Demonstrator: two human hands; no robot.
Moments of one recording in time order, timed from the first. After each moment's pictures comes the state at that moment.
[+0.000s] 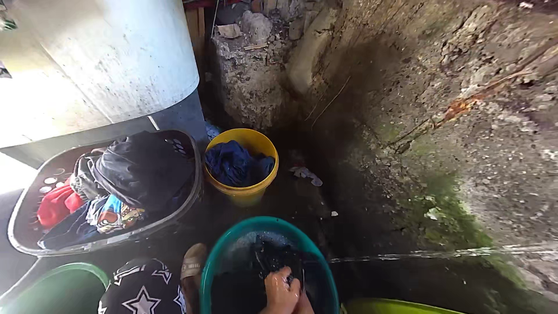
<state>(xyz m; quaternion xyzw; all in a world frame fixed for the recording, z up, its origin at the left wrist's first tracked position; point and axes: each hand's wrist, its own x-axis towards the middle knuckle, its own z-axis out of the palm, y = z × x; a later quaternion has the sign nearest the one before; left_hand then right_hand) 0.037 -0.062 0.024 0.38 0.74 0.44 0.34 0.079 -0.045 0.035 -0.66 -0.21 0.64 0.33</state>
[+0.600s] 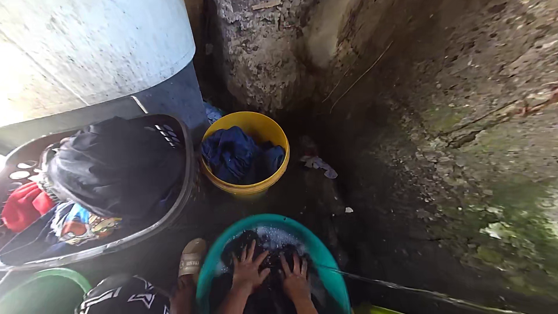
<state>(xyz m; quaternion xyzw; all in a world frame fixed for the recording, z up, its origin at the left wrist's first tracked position) -0.053 -0.052 -0.125 0.50 0.77 -0.01 0.40 0.106 0.019 -0.119 -0.55 -0.75 0.26 -0.26</state>
